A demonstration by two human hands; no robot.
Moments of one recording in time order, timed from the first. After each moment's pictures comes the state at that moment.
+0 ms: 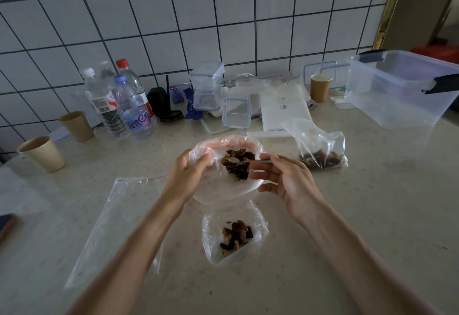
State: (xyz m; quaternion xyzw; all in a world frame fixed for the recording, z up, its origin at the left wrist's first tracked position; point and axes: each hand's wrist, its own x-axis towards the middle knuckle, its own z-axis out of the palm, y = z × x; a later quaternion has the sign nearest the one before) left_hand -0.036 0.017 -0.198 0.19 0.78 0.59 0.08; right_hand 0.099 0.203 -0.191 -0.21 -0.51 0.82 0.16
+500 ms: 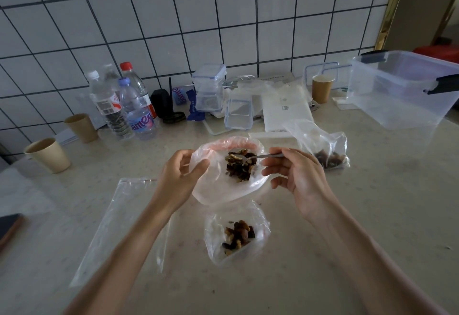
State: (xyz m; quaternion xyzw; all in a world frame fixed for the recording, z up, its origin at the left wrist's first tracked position) left_hand -0.032 -0.007 -0.190 0.20 0.84 0.51 0.02; right_hand 0.105 0.211 -0.181 -0.18 -0.53 0.80 0.22
